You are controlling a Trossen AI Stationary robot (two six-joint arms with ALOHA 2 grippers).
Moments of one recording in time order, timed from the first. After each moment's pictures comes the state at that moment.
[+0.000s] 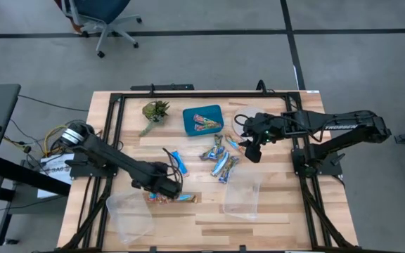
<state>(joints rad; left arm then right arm) -0.43 1.69 1.17 -1.03 0.01 -1.75 0.01 1.18 1.11 -0.79 0.10 0.25</state>
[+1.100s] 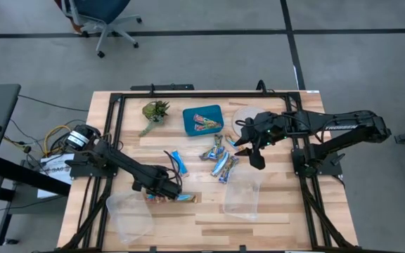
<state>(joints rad) -0.42 1.75 1.03 -0.83 0.07 -1.77 0.02 1.18 1.11 -0.66 -0.13 0.07</state>
